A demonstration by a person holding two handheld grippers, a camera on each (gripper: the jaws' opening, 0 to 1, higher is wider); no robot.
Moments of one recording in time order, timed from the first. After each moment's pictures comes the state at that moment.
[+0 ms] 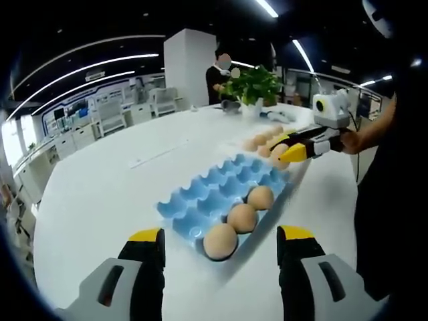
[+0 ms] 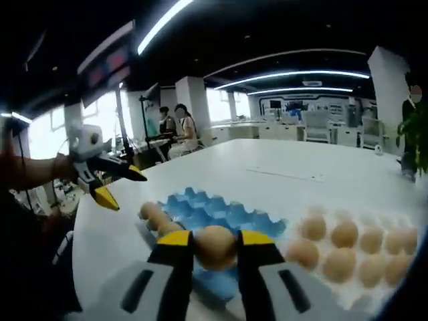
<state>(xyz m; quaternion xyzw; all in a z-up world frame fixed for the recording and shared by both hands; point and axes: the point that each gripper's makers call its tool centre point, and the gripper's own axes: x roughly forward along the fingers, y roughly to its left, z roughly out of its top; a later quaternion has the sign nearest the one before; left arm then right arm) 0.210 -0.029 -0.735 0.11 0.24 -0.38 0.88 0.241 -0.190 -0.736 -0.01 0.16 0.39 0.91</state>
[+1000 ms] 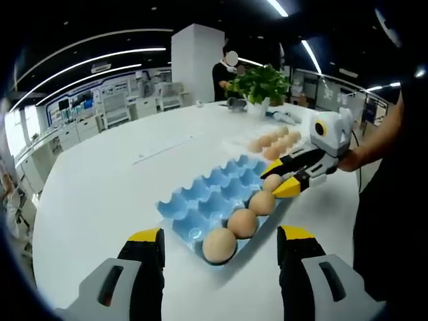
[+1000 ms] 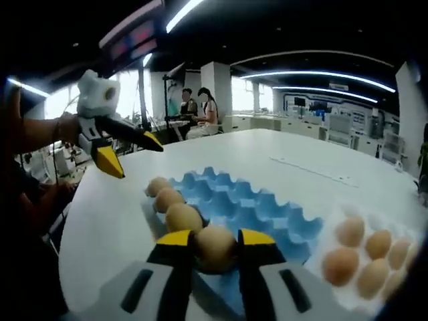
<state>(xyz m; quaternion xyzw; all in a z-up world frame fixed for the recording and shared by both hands) 0.214 -0.034 -0.731 0.09 0.26 -0.36 0.89 0.236 -0.158 -0.772 -0.08 0.17 0.44 0.88</state>
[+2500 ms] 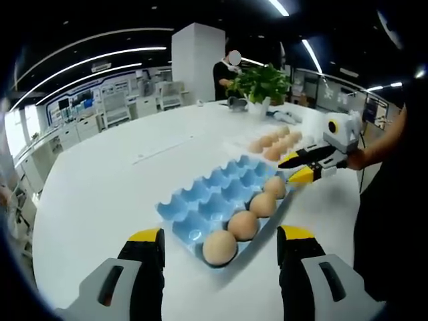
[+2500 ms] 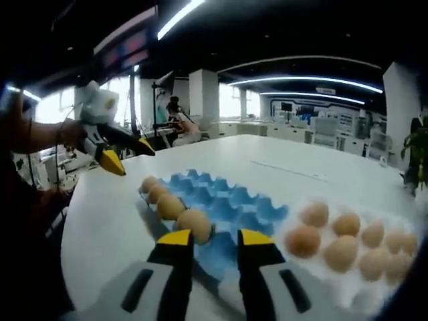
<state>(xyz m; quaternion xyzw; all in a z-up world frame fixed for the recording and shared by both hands) 0.218 -0.035 -0.733 0.09 0.27 -0.36 0.89 0.234 -0.224 -0.760 -0.05 0.16 0.37 0.92</state>
